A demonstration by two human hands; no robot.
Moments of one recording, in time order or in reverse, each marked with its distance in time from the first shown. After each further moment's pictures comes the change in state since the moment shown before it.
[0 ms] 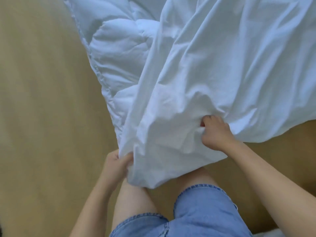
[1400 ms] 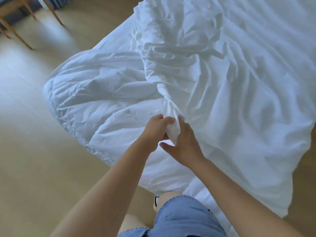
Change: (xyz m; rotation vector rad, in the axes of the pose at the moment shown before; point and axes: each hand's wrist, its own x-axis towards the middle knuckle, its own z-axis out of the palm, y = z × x) left_hand 0.173 0.432 -0.070 0.272 -0.641 0.318; right_hand 0.139 -0.312 -0.214 0.828 0.609 0.325
